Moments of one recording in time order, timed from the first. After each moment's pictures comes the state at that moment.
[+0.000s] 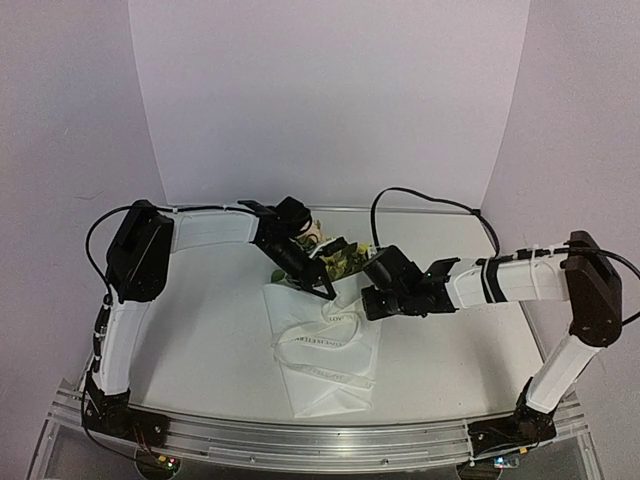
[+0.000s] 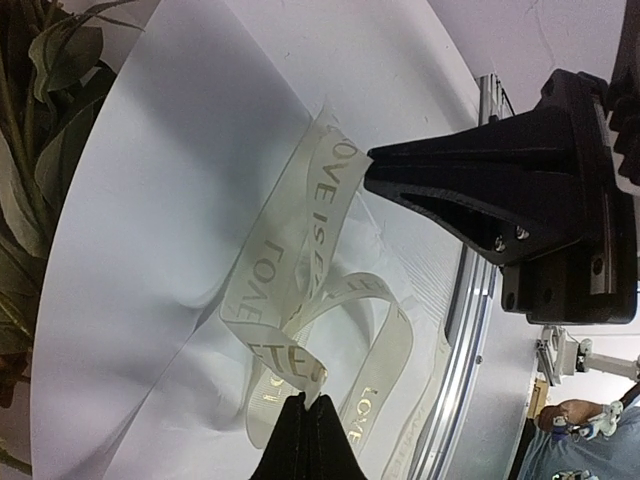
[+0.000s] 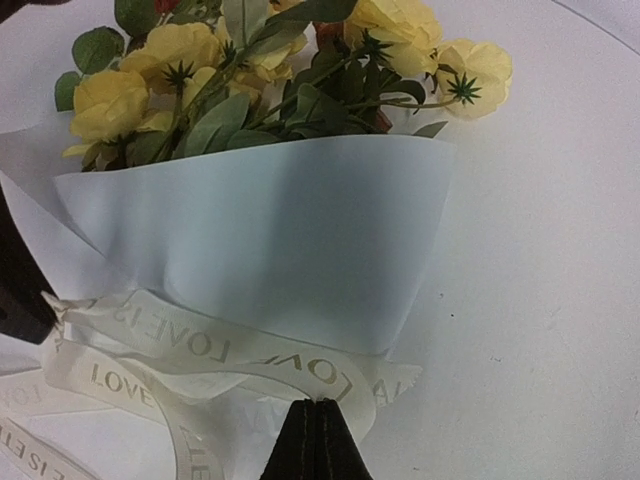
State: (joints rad) left arm -0.74 2.23 1.80 -0.70 0.84 -0.01; right arm 0.91 1.69 1.02 -0.27 0.40 0.47
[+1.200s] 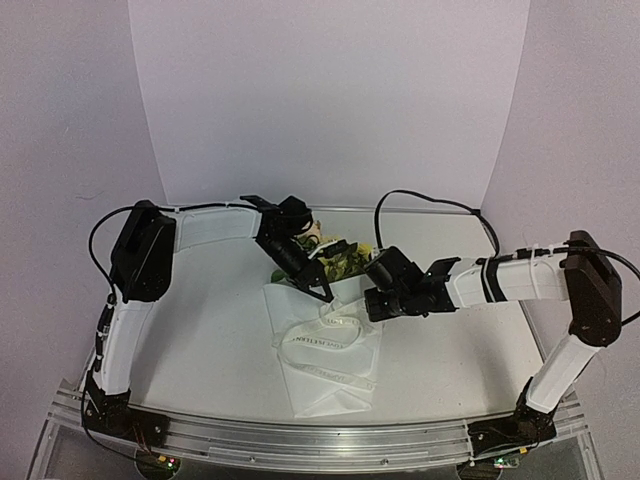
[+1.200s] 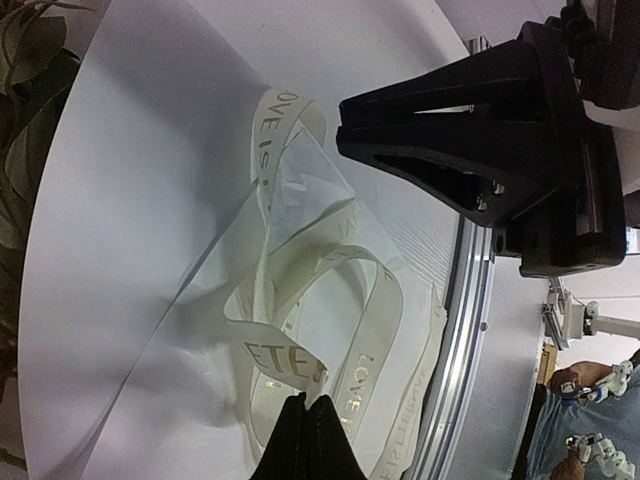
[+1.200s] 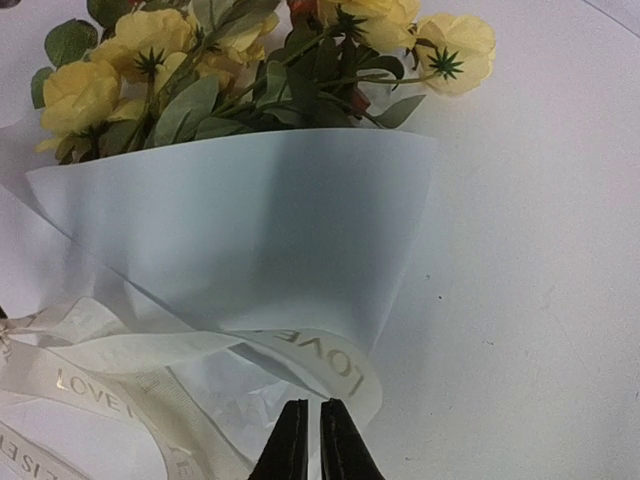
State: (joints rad) left arm -0.74 2.27 1.89 -0.86 0.86 0.14; right arm 0.90 1.69 1.03 -0.31 0.39 0.51
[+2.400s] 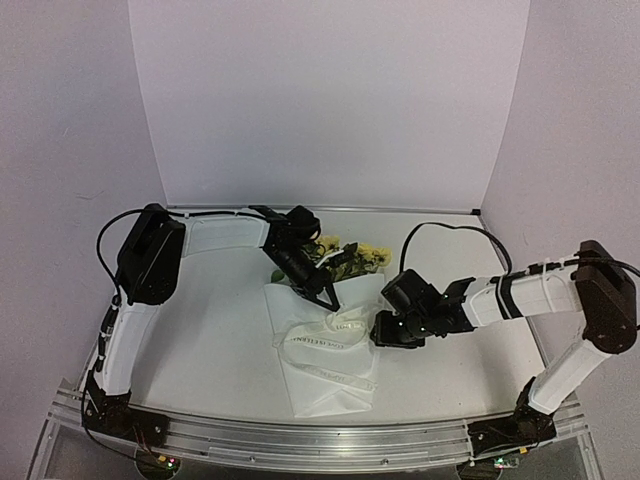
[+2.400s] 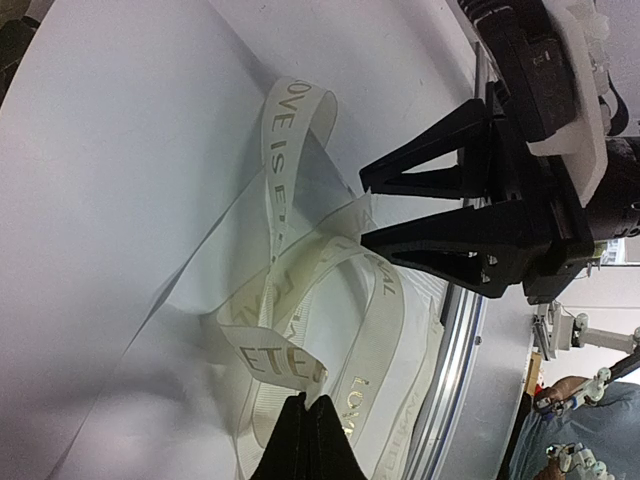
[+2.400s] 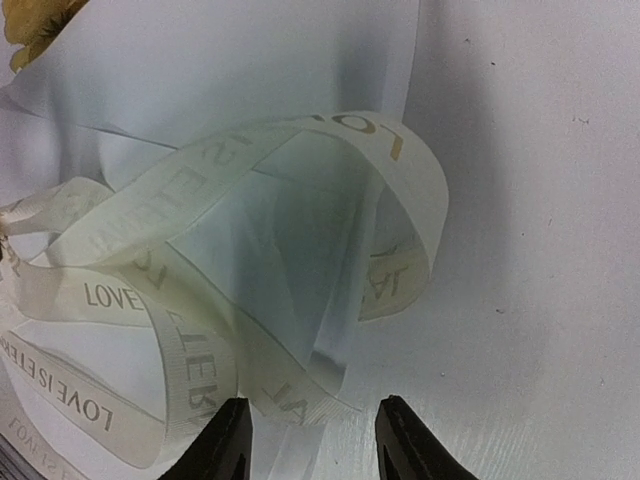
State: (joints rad) left arm -0.77 2.30 1.87 -0.80 0.86 0.05; right arm 0.89 1.60 0.81 -0.25 0.12 0.84
